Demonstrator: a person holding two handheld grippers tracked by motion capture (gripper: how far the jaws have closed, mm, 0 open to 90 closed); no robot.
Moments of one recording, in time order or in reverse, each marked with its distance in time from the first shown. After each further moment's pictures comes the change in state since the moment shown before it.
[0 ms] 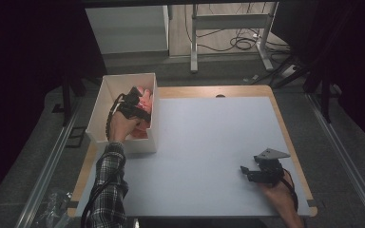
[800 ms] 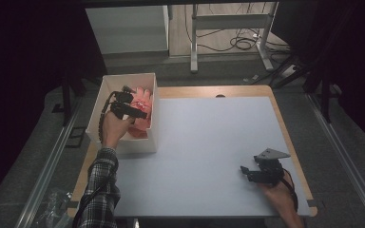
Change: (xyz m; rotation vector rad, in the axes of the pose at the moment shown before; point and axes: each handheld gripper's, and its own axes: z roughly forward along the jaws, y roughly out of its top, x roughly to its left) left arm 0.001 -0.020 -0.038 -0.186 -0.003 0.057; right arm 0.000 0.000 0.000 0.000 0.000 0.000
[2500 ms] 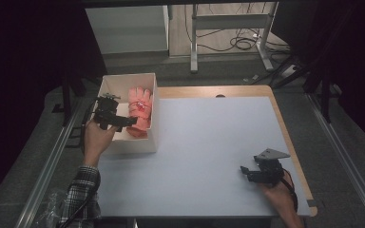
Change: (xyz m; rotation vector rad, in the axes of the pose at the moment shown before) left arm -0.001 -0.045 -0.063 -0.171 -0.060 0.066; right arm 0.000 0.000 0.000 0.000 -0.001 -0.003
